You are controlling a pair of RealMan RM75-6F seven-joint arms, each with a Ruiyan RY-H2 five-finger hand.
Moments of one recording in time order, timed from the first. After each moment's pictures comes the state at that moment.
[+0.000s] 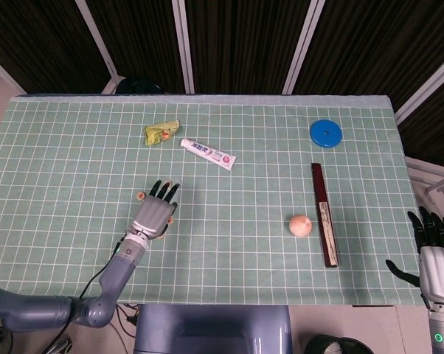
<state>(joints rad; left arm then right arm) -0.84 -1.62 -0.08 -1.60 0.83 1.09 0.87 0.02 -1.17 0.11 -1.63 -1.46 1.58 -0.19</state>
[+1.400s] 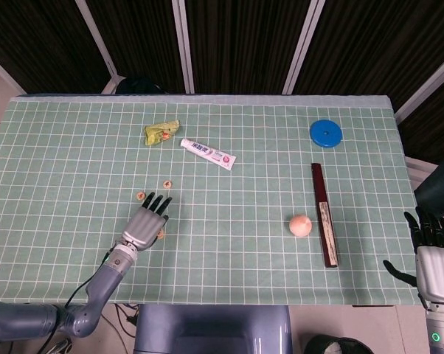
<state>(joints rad) -0.78 -1.61 0.00 -1.56 0.95 1.06 0.83 0.03 -1.18 0.11 -1.63 -1.46 1.57 -0.20</state>
